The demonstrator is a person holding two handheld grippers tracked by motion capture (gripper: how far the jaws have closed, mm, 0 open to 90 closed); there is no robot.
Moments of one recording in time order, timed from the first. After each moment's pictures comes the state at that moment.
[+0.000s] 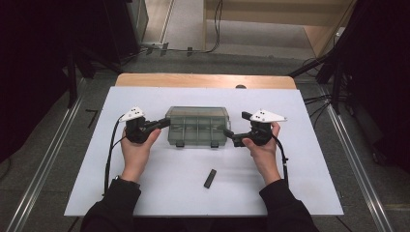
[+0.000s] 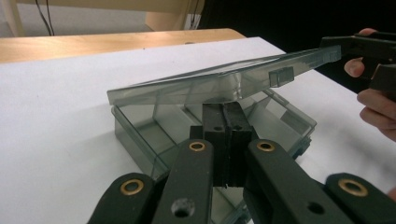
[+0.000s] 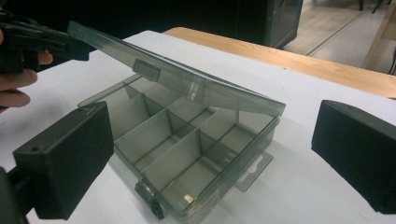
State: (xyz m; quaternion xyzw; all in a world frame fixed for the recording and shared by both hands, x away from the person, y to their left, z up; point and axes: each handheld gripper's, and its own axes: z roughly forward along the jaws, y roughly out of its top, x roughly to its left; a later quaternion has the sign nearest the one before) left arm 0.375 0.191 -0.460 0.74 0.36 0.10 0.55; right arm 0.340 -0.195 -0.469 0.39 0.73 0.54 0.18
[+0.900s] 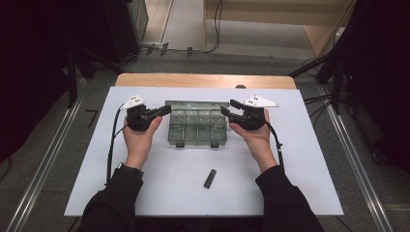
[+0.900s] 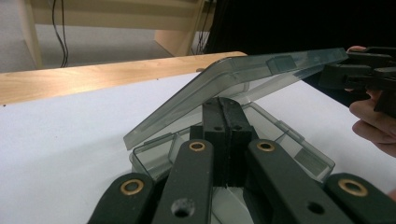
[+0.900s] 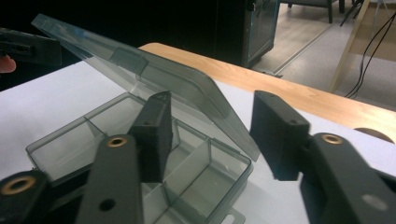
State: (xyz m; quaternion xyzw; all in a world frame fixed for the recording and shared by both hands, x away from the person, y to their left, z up) left arm 0.400 0.183 -0.443 0.73 0.37 0.11 0.57; right arm 0.377 -0.181 -0.454 0.40 0.71 0.53 0.22
